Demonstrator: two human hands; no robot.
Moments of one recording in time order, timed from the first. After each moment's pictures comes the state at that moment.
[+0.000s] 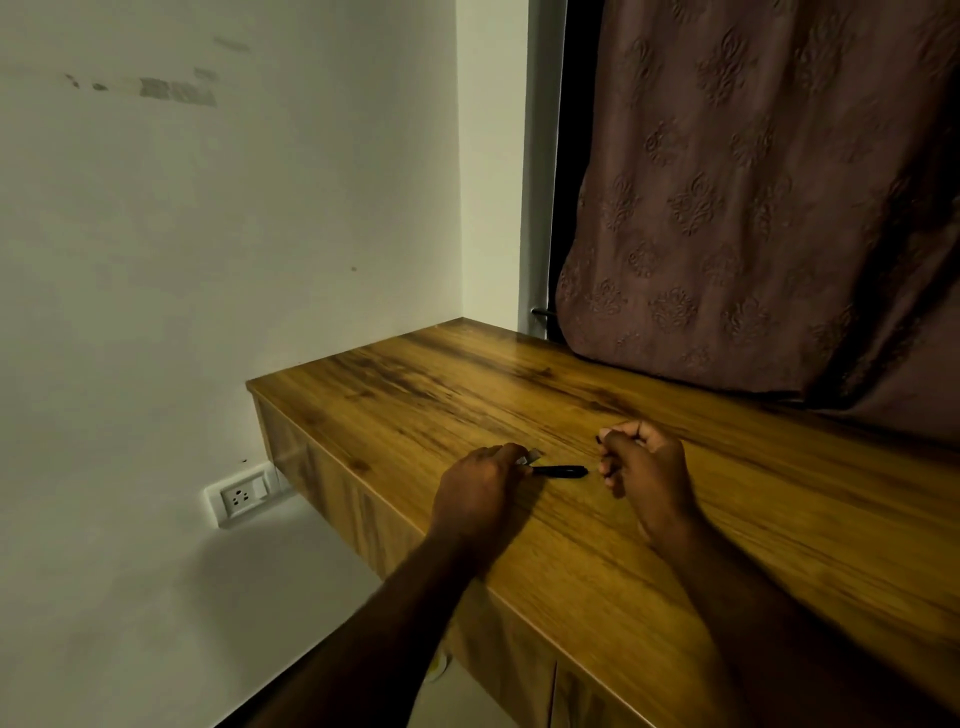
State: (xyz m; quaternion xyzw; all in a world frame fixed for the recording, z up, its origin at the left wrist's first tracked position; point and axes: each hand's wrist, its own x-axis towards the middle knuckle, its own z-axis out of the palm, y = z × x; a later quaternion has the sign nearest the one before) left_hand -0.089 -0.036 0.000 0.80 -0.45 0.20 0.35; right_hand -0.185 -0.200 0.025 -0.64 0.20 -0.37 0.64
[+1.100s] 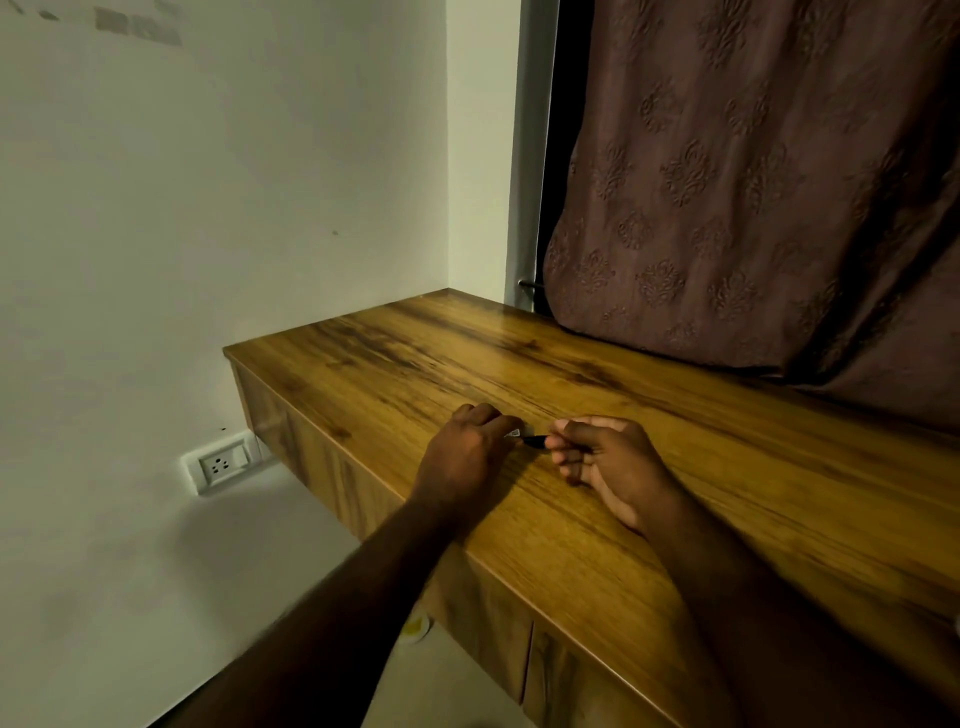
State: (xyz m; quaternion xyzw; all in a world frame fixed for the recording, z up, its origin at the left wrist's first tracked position) left_hand -0.093 -0.036 0.010 0.77 -0.51 0.21 0.31; right_hand -0.195 -0.185 0.029 -0.59 0.20 -0.20 0.76
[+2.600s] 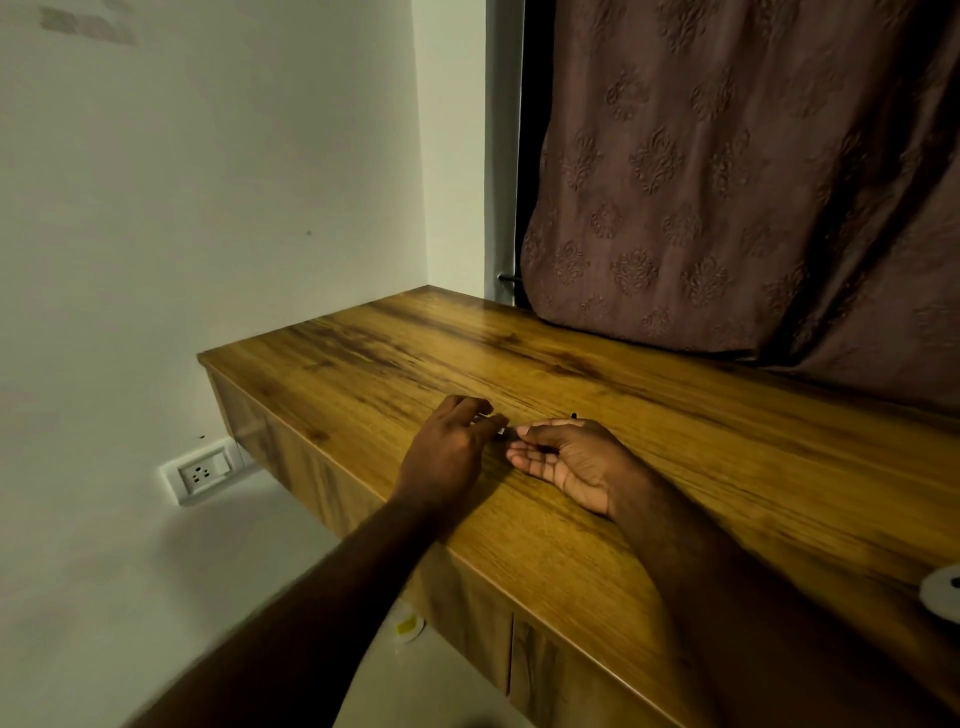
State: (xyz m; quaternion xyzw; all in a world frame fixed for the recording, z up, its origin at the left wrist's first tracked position) left_hand -0.109 -0.033 0.022 0.79 -0.52 0.23 0.21; right_hand -0.189 -0.181 0.027 -0.51 0.20 -0.11 0.83
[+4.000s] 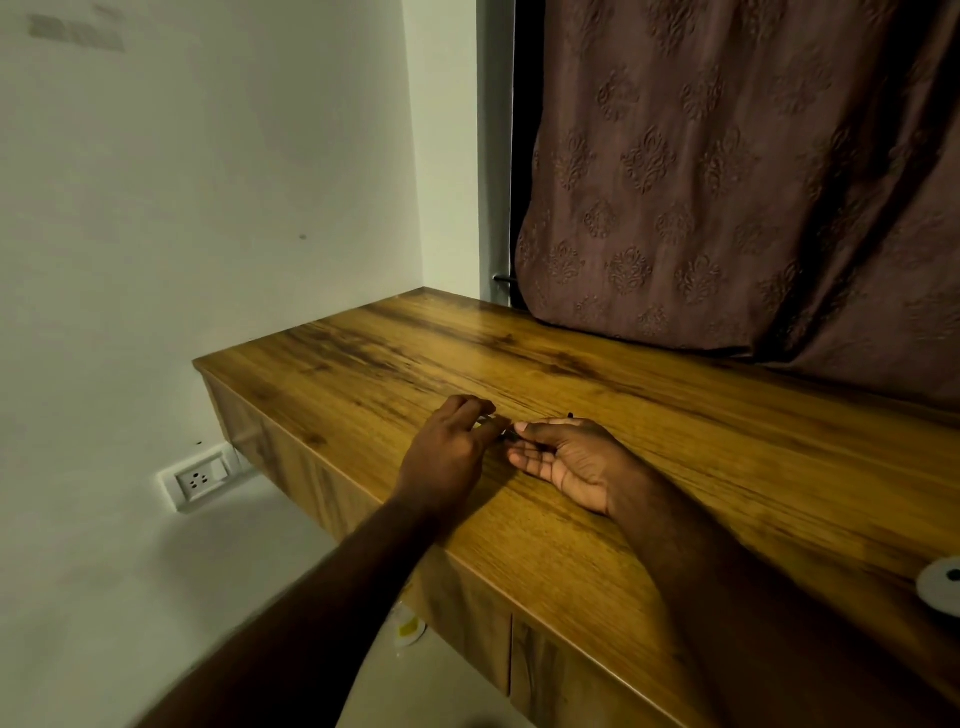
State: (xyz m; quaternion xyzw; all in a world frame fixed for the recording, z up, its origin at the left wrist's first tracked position) left_hand -0.107 -0.036 0.022 0.77 -0.55 0.25 0.19; right_hand -0.186 -0.185 0.023 -0.50 0.19 -0.10 0.84
